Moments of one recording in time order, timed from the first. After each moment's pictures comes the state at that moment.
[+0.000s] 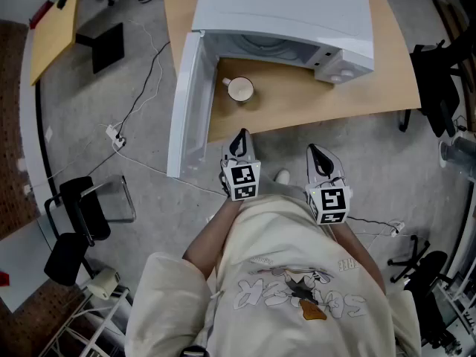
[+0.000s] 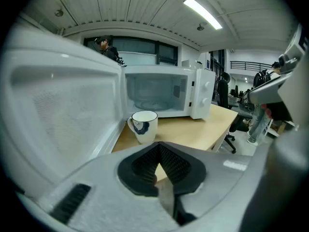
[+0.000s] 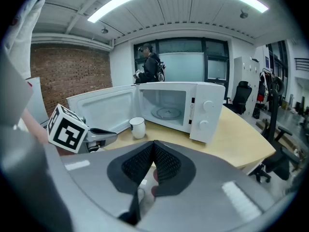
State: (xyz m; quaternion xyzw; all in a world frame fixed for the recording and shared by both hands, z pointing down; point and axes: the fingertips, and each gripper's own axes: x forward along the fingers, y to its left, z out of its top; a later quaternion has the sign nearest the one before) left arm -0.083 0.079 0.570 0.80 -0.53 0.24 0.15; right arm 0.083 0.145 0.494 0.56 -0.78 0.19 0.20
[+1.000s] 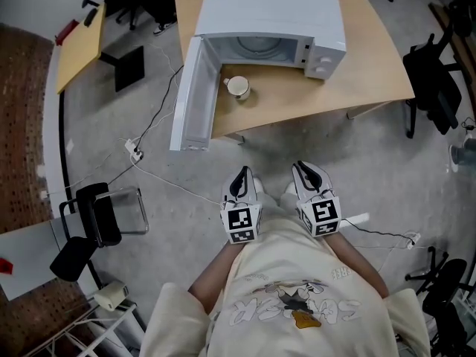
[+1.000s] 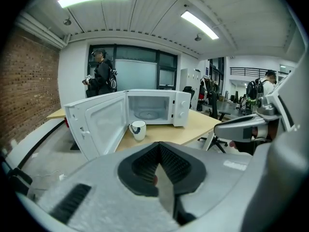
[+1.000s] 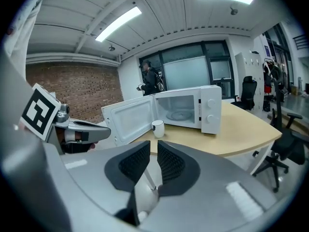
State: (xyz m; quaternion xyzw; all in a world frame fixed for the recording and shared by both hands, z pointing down) left arm -0.069 0.247 0.480 0.80 -0.53 0.21 0.16; right arm 0.066 0.262 0.477 0.53 -0.82 0.20 0.13
